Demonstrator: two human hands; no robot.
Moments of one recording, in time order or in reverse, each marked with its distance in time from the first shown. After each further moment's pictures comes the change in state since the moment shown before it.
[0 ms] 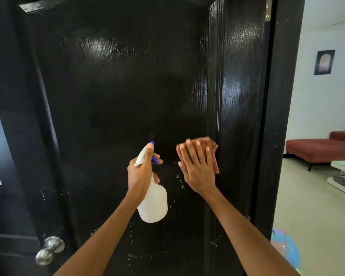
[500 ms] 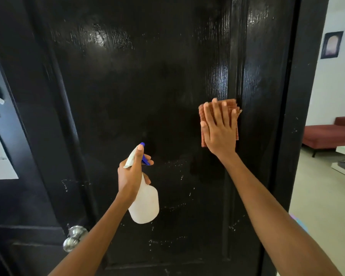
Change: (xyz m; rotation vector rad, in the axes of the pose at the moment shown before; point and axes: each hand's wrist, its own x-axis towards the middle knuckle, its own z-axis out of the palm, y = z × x) left_hand 0.010 -0.032 -0.092 0.071 0.036 0.003; right_hand 0.075 0.001 -0.028 -0.105 0.114 0.165
